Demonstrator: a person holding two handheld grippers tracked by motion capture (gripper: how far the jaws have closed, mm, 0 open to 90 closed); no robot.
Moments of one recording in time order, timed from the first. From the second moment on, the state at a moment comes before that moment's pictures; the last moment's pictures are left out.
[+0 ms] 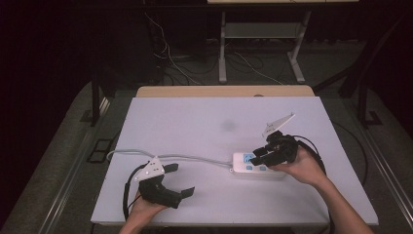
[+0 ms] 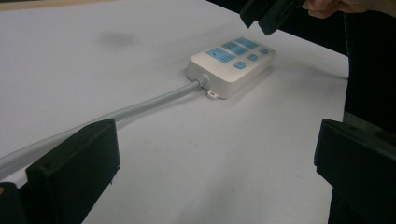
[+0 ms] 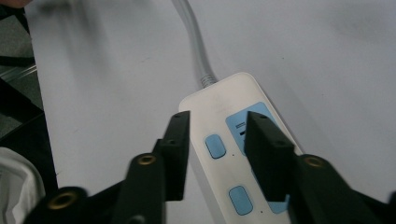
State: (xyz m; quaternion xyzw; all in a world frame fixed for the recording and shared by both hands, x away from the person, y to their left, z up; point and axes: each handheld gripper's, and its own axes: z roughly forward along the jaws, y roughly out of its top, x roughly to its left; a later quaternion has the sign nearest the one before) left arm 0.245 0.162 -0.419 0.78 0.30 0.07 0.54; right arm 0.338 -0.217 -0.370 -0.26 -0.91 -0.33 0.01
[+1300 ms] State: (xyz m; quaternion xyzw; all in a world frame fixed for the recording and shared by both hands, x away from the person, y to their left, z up) left arm 0.244 0.160 -0.419 0.79 0.29 0.07 0.54; right arm 0.350 -0.198 -0.405 -0.23 -0.93 -0.30 0.04
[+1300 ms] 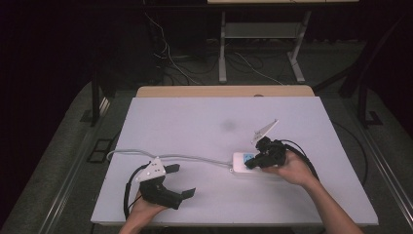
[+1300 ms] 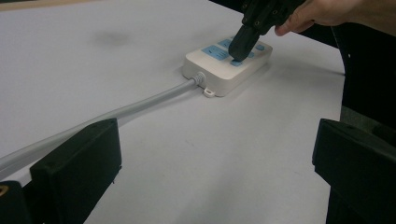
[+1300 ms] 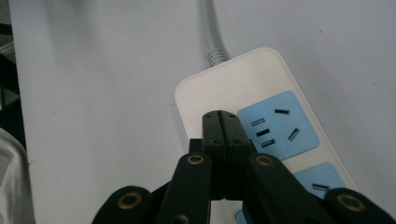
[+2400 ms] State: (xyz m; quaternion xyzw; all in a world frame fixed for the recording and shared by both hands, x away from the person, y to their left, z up) left arm 0.243 0.158 -0.417 0.79 0.28 0.08 0.54; right arm 0.349 -0.196 -0.409 -0.21 -0.93 -0.29 0.03
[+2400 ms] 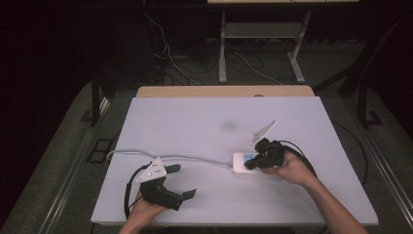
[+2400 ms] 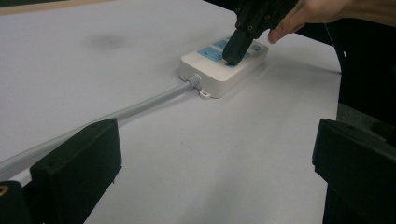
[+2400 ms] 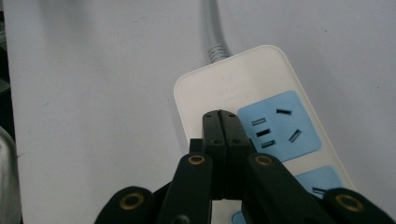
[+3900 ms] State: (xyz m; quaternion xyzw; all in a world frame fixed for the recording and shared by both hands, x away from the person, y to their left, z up) left arm 0.244 0.158 -0.418 0.79 0.28 0.07 0.54; right arm 0.344 -0.238 -0.370 -0.26 -0.89 -0.36 0.01
